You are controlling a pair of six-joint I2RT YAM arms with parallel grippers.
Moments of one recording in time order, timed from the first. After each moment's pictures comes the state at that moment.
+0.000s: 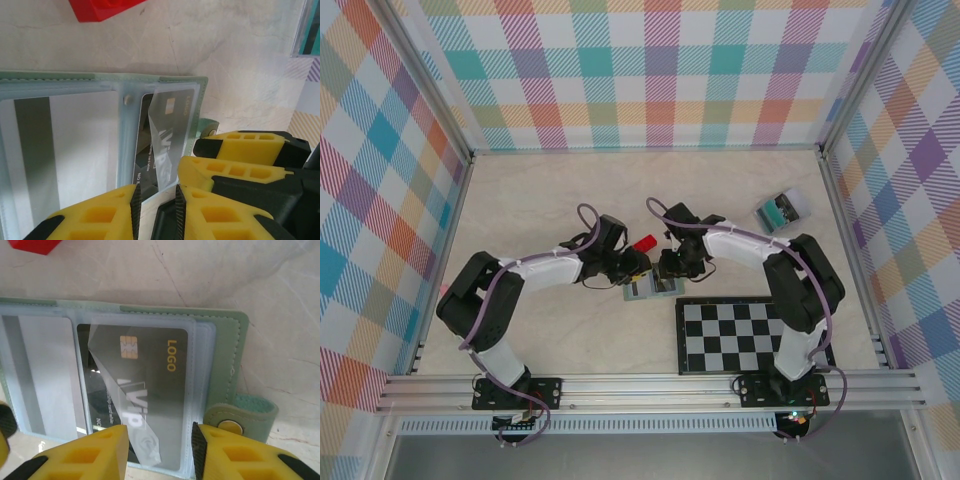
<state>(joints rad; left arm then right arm) -0.63 1.70 0.92 -0.12 0.43 -1.05 0.64 1.82 1.19 -0.69 -0.18 0.51</state>
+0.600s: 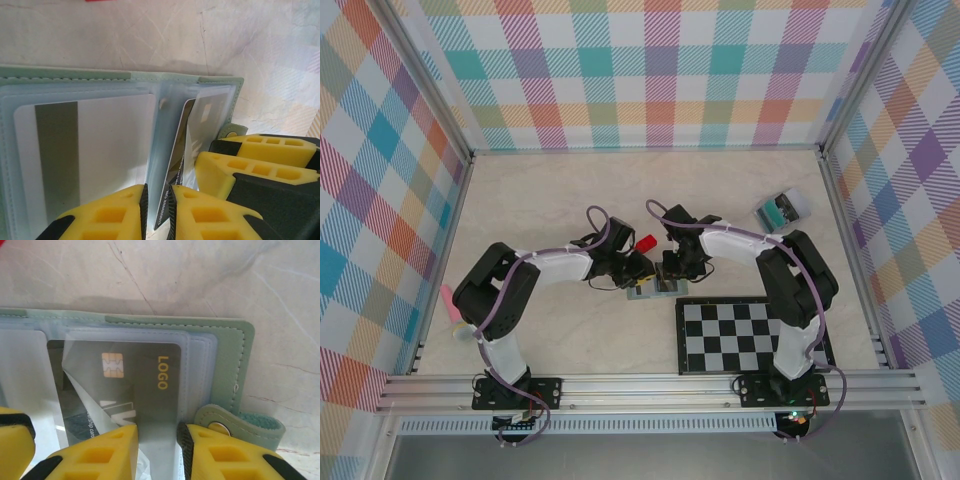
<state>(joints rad) -0.64 1.79 0.97 -0.13 0.44 -1.05 0.64 1.86 1.20 -0.70 -0.14 0.54</state>
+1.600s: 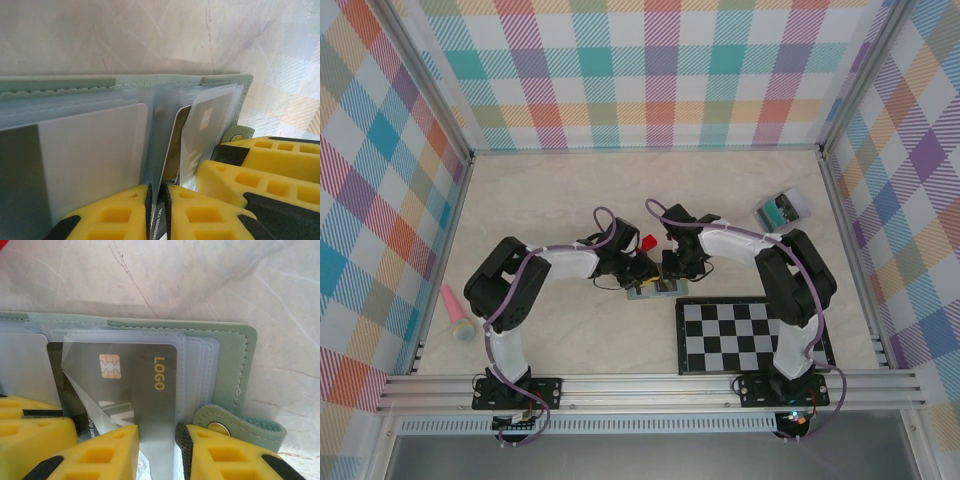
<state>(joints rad) -0.65 1.87 1.00 -0.11 0.49 -1.05 0.64 1.87 1.21 -0.71 -0.14 0.54</state>
